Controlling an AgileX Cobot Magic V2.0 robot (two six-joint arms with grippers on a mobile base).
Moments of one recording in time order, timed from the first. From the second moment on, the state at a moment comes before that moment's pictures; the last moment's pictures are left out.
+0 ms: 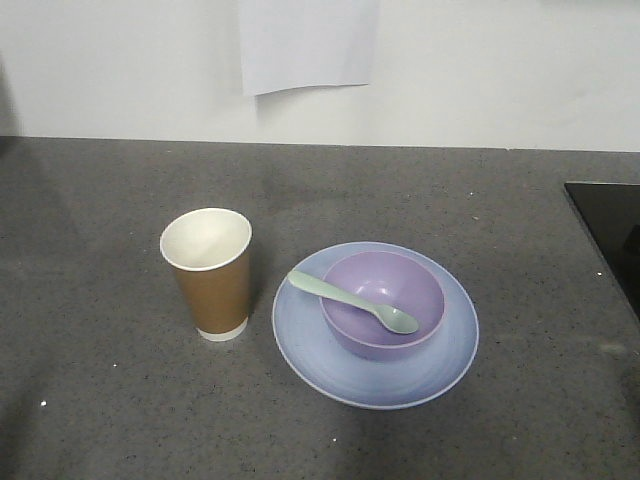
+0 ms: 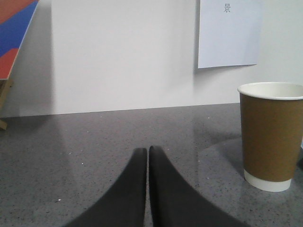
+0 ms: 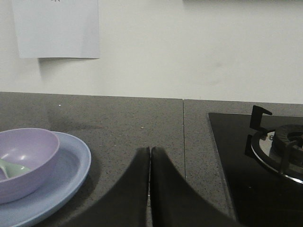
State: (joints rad) left arm -0.07 -0.01 0.03 -0.02 0.02 0.03; right arm 0.03 0.08 -0.15 0.02 0.22 -0.02
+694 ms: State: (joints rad) left arm -0.07 -0.01 0.03 -0.02 0.02 0.03; right arm 0.03 -0.01 0.03 -0.05 0.05 0.02
